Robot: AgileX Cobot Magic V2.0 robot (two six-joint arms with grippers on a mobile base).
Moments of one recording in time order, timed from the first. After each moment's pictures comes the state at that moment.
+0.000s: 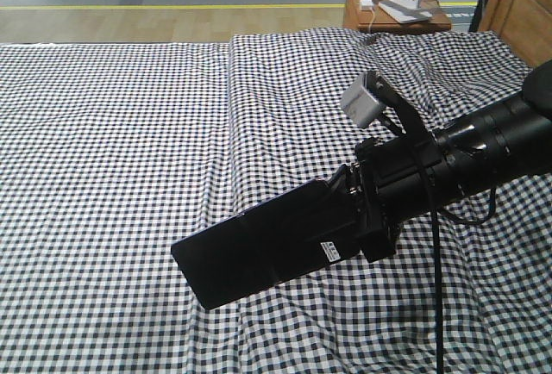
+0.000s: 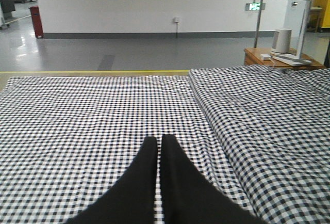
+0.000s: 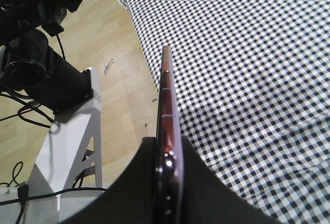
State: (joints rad) left arm 0.04 -0.01 0.03 -0.03 0.18 0.15; right arm 0.28 1.48 -1.10 1.06 1.21 -1.18
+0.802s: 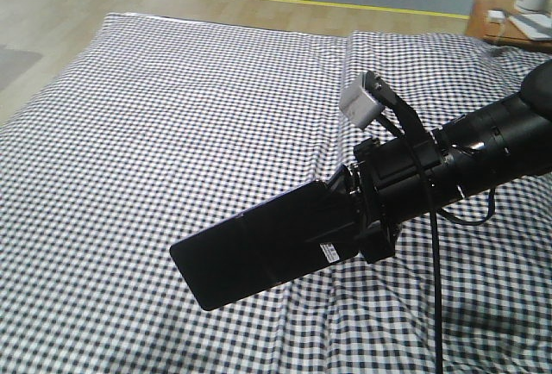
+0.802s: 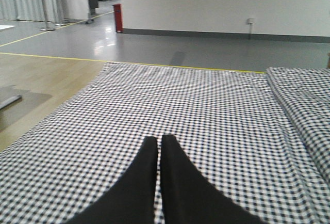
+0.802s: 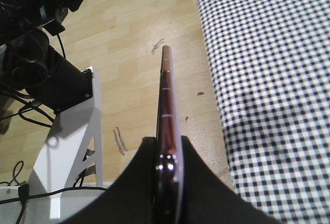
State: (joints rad) left arm 0.04 -0.01 0.03 -0.03 0.18 0.15; right arm 0.28 1.48 -1.10 1.06 1.21 -1.18
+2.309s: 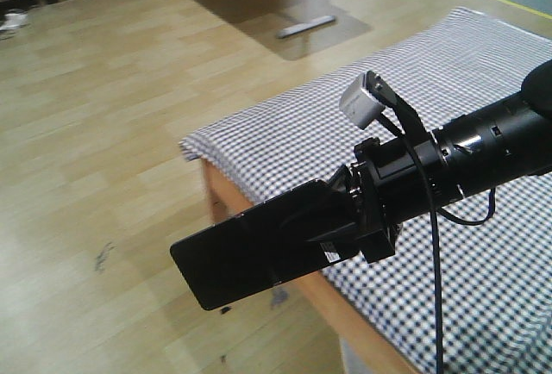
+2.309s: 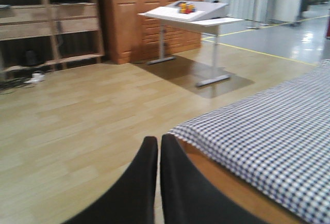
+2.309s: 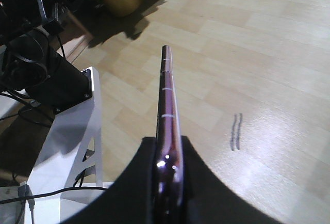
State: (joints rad) left arm 0.04 -0.01 0.03 -0.03 0.18 0.15; right arm 0.28 1.48 -1.10 1.06 1.21 -1.18
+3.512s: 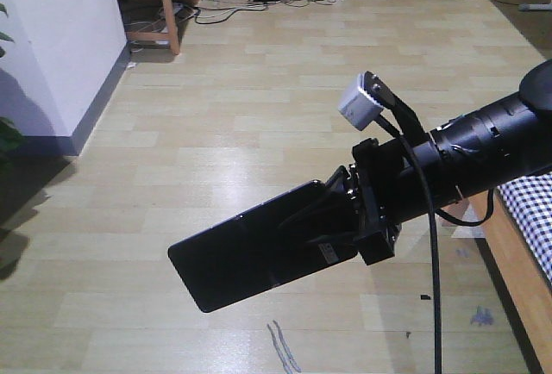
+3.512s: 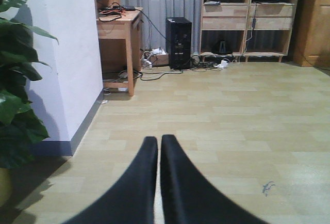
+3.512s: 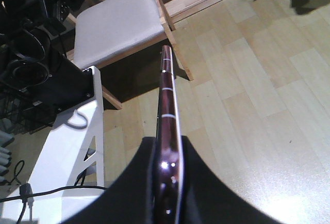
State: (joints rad) left arm 0.04 -0.01 0.03 -0.03 0.18 0.15; right arm 0.28 1.48 -1.10 1.06 1.21 -1.18
